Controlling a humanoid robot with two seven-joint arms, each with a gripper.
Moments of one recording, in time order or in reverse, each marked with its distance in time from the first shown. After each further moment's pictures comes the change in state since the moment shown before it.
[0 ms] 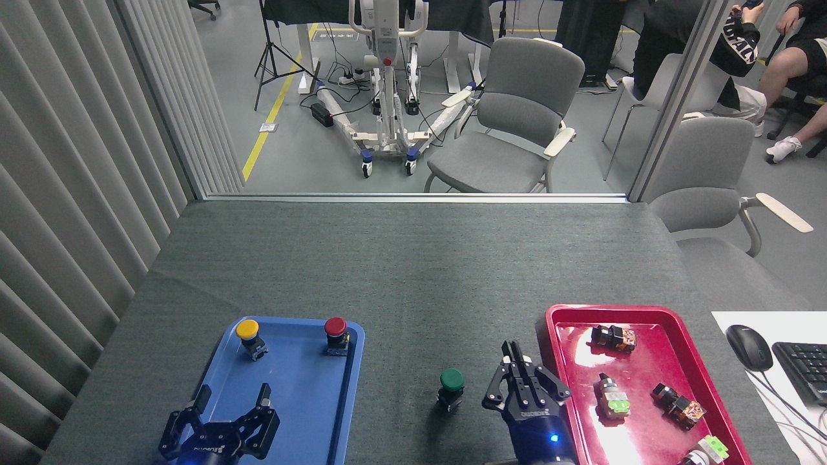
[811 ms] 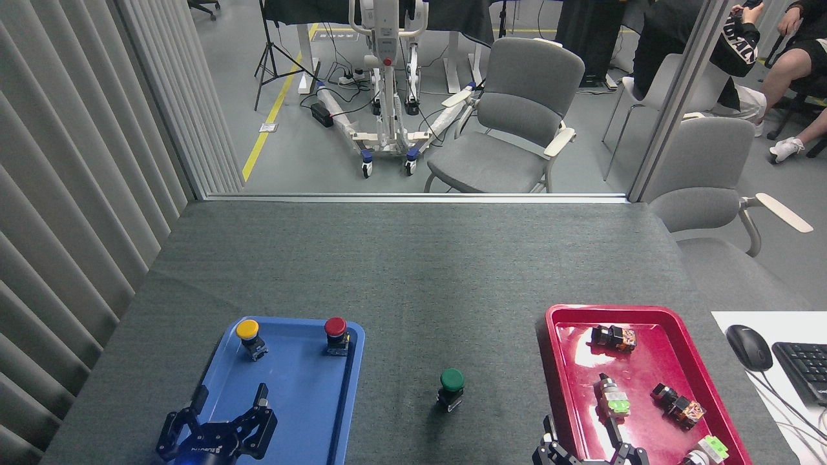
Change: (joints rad) left arm 0.001 -0.001 0.008 0.002 0.000 0.001 0.003; right arm 0.266 -0.069 -0.117 -0.141 0.000 -0.036 -0.079
